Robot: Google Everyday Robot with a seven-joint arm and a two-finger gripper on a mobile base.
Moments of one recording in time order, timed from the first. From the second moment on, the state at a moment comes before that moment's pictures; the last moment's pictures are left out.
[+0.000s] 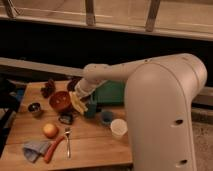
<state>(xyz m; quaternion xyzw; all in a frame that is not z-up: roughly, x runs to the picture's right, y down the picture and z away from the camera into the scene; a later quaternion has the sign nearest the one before) -0.165 0.029 0.812 -0.35 -0.14 0.45 0.81</state>
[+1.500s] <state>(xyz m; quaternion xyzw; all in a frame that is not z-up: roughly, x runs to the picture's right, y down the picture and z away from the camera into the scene) -0.245 0.014 0.832 -0.38 -0.19 0.40 0.81</state>
